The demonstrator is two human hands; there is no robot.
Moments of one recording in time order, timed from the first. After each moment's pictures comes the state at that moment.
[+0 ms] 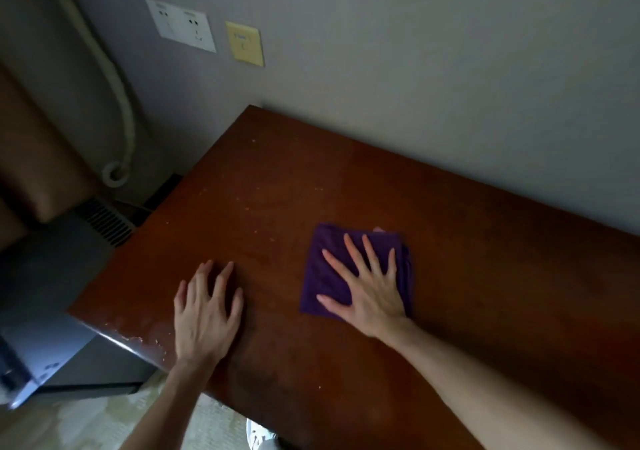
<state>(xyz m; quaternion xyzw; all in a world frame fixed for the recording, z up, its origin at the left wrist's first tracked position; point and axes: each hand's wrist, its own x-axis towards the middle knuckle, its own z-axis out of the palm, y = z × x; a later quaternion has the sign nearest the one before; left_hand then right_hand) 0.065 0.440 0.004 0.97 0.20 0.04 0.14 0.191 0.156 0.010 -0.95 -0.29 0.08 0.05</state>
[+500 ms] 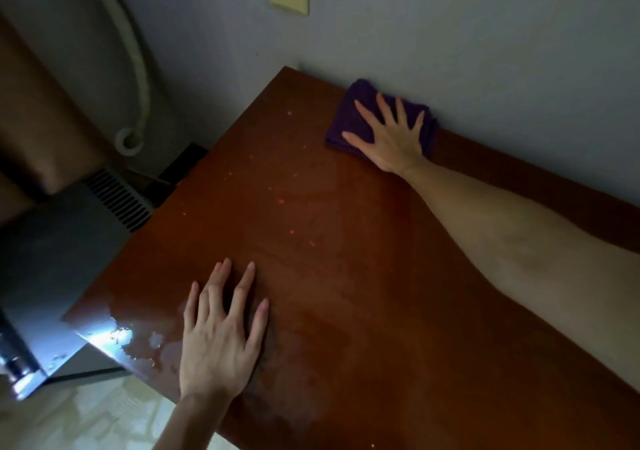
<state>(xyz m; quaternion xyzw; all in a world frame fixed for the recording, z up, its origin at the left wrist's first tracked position) 0.066 0.464 -0.009 0.97 0.18 0.05 0.12 0.472 0.296 0.014 -0.97 -0.21 0.07 0.06</state>
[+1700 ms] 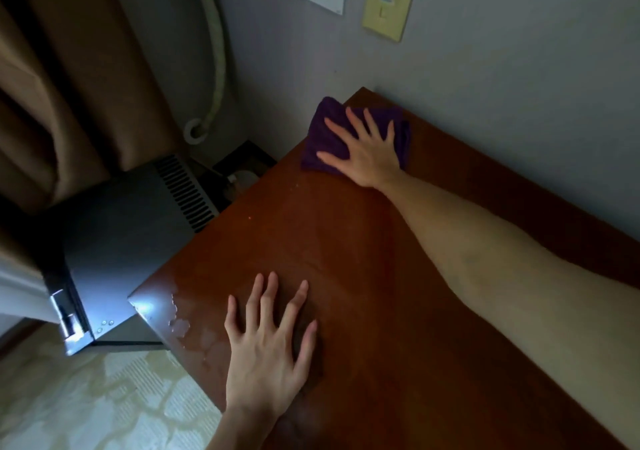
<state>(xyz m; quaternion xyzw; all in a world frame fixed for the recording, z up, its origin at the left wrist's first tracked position) 0.068 0.454 -0.006 0.97 0.23 0.06 0.10 0.448 0.453 0.017 -0.92 -0.39 0.09 0.05</state>
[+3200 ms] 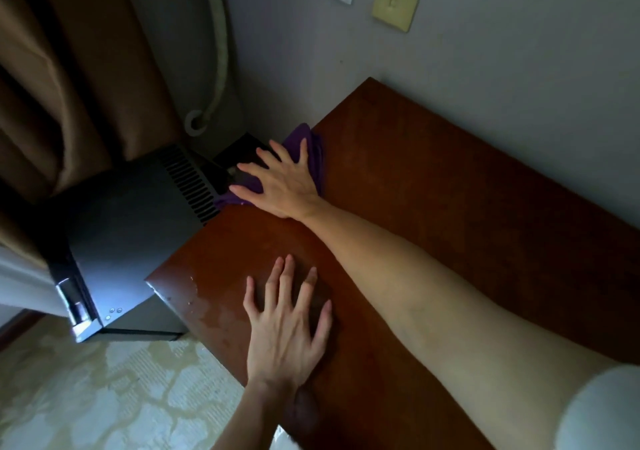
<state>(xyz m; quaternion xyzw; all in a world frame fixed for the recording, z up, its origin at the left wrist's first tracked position) 0.068 0.456 -0.003 0.97 0.22 0.07 0.08 0.297 0.544 0.007 -0.86 -0.50 0.07 0.04</state>
